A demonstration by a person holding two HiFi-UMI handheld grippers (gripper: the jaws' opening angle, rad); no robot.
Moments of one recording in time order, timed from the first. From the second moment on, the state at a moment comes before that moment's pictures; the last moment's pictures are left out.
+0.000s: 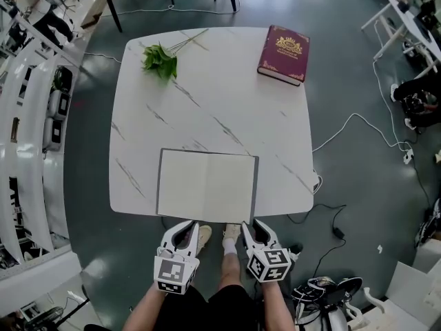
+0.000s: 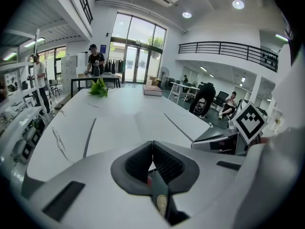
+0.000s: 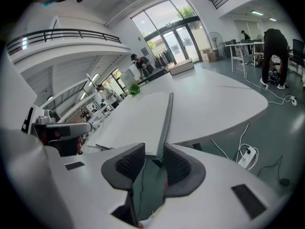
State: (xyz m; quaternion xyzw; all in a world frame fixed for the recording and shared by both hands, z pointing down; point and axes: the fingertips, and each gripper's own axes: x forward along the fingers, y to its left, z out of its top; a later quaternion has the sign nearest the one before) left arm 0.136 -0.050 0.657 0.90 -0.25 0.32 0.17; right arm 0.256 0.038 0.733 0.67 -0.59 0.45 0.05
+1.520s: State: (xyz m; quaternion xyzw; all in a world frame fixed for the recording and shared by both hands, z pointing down) left arm 0.023 -0.065 0.532 0.92 -0.30 0.23 0.13; right arm 0.174 0.002 0.594 0.69 -0.65 0.32 0.06
